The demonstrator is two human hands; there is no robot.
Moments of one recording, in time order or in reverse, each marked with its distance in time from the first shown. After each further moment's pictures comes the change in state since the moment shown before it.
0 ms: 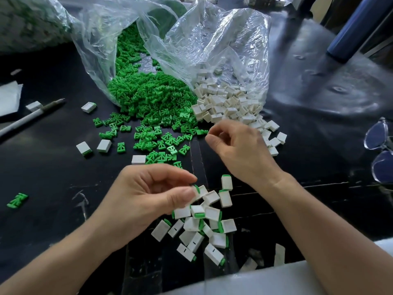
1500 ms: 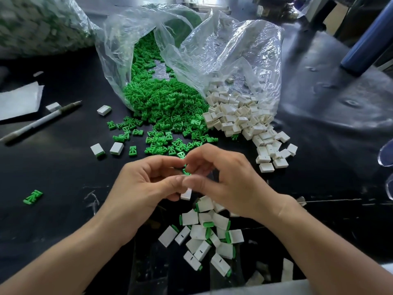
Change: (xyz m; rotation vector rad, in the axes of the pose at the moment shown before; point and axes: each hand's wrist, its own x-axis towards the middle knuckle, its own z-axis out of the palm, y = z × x) left_hand 0.013 -0.008 -0.008 -0.039 0.215 -0.053; right_hand -0.016 -0.019 0.015 0.235 -0.217 -0.380
